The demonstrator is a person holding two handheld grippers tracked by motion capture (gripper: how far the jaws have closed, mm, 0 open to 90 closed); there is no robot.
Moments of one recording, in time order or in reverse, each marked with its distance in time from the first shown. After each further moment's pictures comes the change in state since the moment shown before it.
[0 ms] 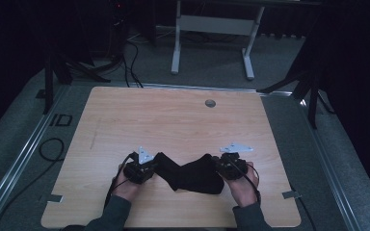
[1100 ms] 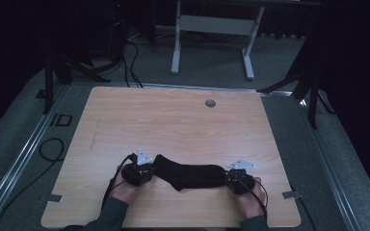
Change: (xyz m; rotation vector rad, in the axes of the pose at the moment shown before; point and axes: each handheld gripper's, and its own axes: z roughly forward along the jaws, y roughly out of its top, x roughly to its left) left arm 0.000 -0.002 -0.008 0.048 -0.050 0.016; right arm -0.024 -0.065 0.022 0.082 -0.128 -0.007
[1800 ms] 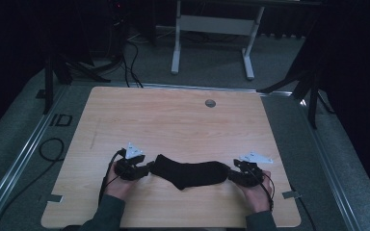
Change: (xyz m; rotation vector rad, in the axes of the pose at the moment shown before) left arm 0.024 0.001 -0.013 -0.098 0.026 -0.126; right arm -0.029 0.011 -0.016 -0.151 0.092 0.095
